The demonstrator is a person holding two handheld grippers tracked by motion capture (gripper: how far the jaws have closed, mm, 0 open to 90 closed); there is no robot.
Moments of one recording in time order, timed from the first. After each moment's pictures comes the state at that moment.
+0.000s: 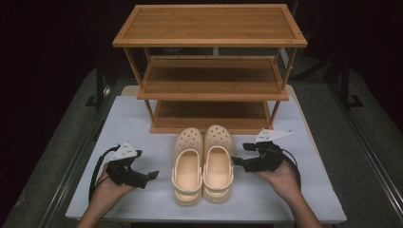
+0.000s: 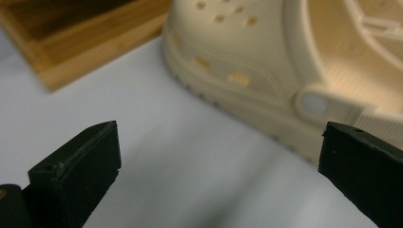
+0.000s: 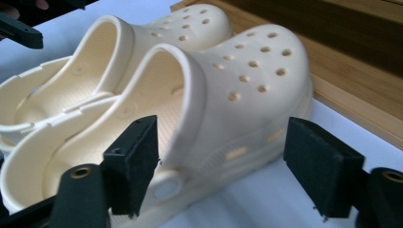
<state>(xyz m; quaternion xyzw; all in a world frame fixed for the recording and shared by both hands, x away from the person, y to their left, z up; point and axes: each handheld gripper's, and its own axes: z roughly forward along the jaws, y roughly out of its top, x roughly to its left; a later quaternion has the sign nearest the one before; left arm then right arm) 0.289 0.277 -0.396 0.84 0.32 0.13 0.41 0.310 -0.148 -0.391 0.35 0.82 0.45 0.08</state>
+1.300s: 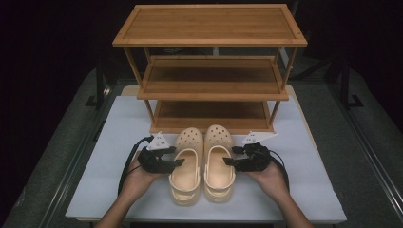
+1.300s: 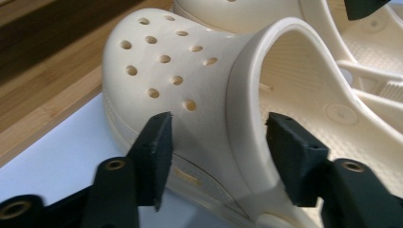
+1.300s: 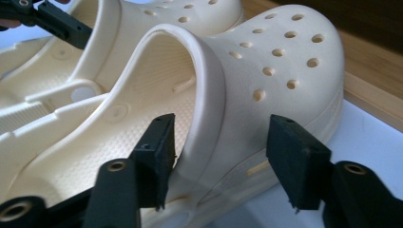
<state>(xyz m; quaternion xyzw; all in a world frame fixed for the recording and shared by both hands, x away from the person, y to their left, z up) 0.316 0.210 -0.398 0.87 0.28 0.13 0.39 0.319 -0.124 -0.411 0.34 0.83 0.44 0.08</state>
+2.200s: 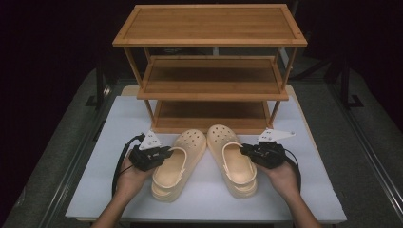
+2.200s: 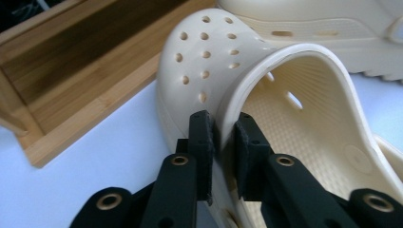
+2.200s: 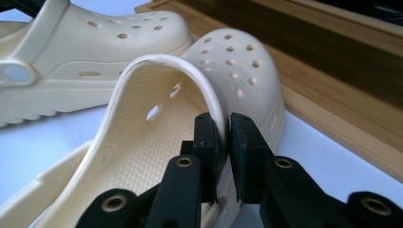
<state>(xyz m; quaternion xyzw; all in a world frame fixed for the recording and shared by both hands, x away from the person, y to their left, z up) 0.314 0.227 -0.388 0.86 0.30 0.18 0.37 0.314 -0.157 -0.398 0.36 0.81 0.44 0.14</state>
